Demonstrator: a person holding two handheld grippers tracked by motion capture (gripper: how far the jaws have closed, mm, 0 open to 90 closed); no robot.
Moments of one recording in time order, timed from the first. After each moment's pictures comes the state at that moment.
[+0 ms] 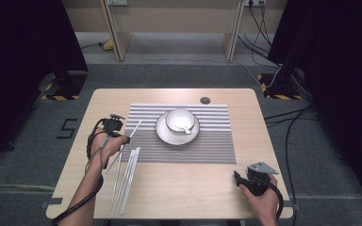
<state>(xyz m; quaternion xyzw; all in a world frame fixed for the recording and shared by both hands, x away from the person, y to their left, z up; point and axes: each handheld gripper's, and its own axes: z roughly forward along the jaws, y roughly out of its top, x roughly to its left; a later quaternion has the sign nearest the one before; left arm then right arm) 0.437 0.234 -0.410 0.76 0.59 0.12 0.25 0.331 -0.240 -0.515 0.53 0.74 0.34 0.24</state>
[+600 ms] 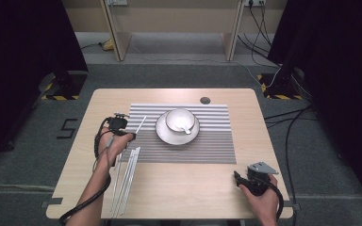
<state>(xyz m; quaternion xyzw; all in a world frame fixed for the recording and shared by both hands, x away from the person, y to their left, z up) 0.446 0.221 -0.417 0.75 0.59 0.13 0.28 0.332 -0.241 -0.515 0.53 0.74 0.34 0.24</state>
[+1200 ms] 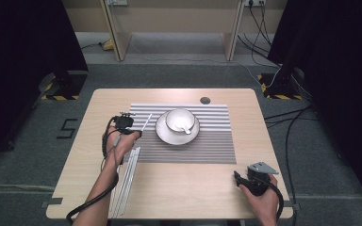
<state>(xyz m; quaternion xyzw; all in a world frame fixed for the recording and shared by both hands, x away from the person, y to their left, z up) 0.453 0.204 -0.422 0.74 0.59 0.14 0.30 0.332 -0.241 -0.515 0.53 0.74 0.34 0.24</state>
